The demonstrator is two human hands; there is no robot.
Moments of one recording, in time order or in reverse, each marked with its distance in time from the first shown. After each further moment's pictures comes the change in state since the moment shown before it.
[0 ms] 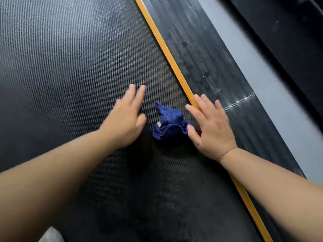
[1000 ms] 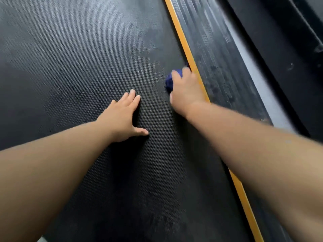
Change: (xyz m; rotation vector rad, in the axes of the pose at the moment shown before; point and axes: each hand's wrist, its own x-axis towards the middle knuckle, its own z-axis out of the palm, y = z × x) left_hand 0.012 -0.068 -0.020 0.200 -0.072 -0.106; right_hand 0.179 -0.073 0.023 -0.118 -0.016 0.009
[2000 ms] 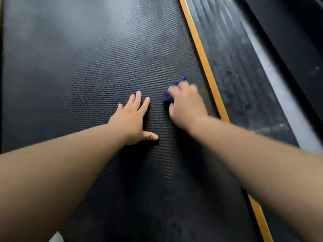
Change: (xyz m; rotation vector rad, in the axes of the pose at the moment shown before) left_hand -0.001 -0.003 -0.003 0.141 -0.033 -0.099; right_hand -0.013 -0.025 0.013 0.046 -0.061 -0.078
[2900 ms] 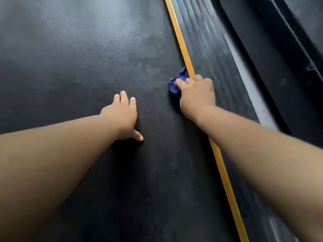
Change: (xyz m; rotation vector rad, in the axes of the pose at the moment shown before) left_hand 0.011 0.020 -0.017 0.069 -0.117 -0.106; right_hand 0.012 0.051 -0.039 -0.476 -0.062 -0.020
